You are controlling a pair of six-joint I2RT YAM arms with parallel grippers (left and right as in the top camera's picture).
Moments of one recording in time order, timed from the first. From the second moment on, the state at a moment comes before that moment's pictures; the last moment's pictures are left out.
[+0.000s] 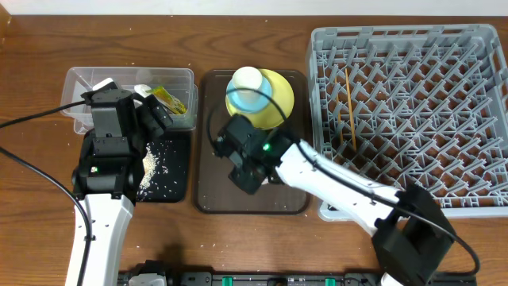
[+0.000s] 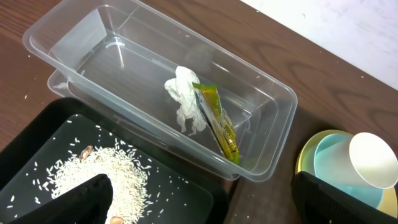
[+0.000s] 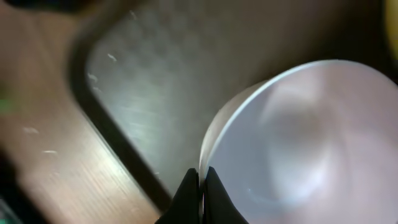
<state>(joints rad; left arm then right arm) 0.02 1.12 0.97 -0.58 -0.17 -0.47 0.87 1.85 1.45 -0.86 -0.14 -0.01</state>
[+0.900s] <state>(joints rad) 0.02 1.12 0.97 -0.58 -0.17 -0.47 0.14 1.85 1.64 -0.52 -1.14 0.06</state>
